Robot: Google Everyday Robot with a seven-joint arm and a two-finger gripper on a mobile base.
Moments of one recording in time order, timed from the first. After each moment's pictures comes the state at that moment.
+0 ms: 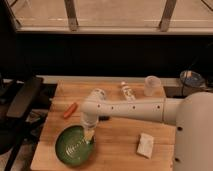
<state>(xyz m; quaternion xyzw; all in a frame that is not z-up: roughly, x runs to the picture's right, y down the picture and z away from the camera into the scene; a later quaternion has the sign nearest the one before) -0.107 0.233 0.793 -0.35 -0.18 -0.09 0.92</state>
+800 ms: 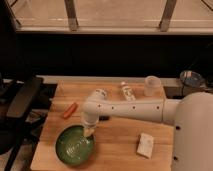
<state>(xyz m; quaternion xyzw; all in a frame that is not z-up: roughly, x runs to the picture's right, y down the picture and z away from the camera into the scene) -0.109 0.231 0.802 -0.34 -0.19 -0.08 0.92</state>
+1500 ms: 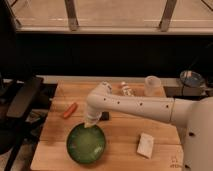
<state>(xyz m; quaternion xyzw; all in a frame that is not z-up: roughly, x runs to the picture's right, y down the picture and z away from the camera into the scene) -0.098 0.181 0.774 -0.32 -0.21 -0.07 0.92</state>
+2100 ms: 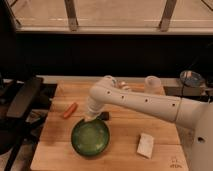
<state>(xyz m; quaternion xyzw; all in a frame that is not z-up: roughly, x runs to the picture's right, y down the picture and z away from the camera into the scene) -0.095 0.147 0.759 -0.30 -0.24 -0.07 0.92</state>
